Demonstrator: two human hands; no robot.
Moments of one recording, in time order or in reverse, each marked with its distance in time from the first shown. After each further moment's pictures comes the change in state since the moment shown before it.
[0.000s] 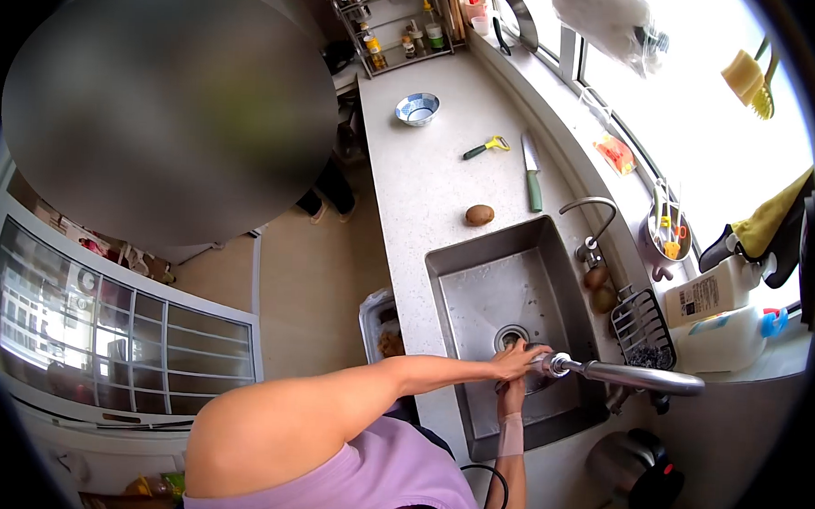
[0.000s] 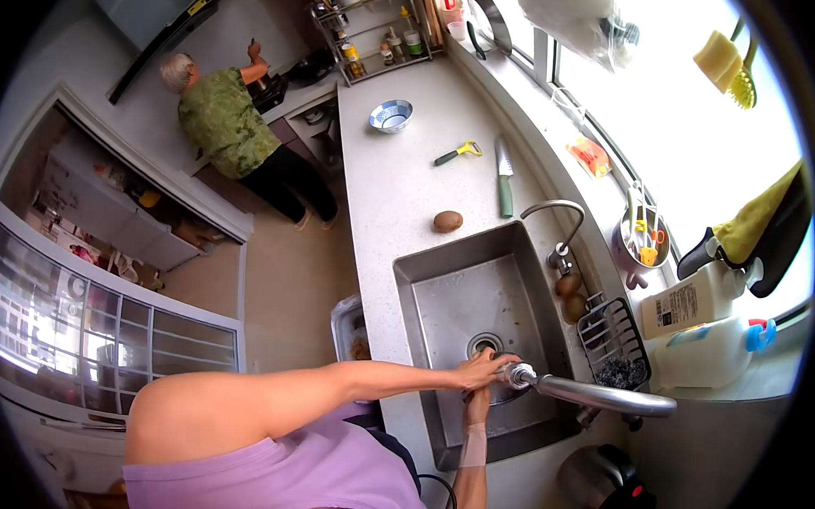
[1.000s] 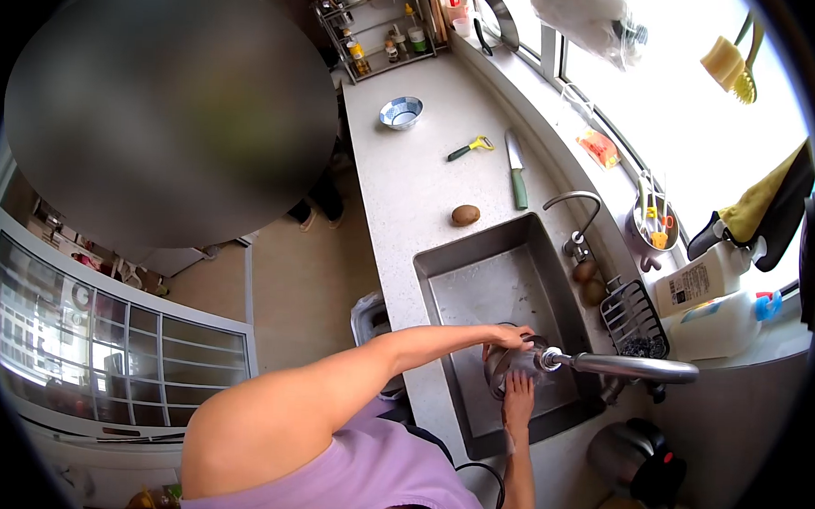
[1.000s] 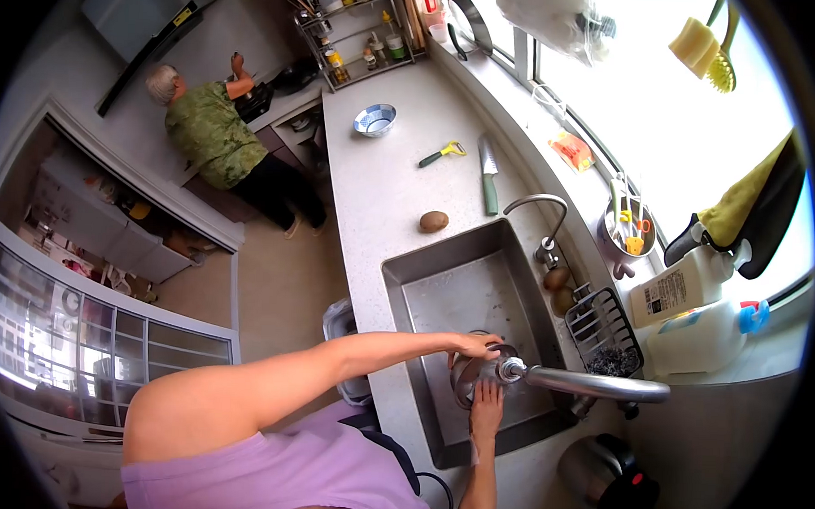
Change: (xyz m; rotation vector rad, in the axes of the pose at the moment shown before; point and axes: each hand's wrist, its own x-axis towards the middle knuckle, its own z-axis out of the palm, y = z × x) left_hand 0.035 0.010 -0.060 -0.236 -0.369 -0.264; right_hand -0.028 -0.019 -0.038 -1.490 0.315 -1.075
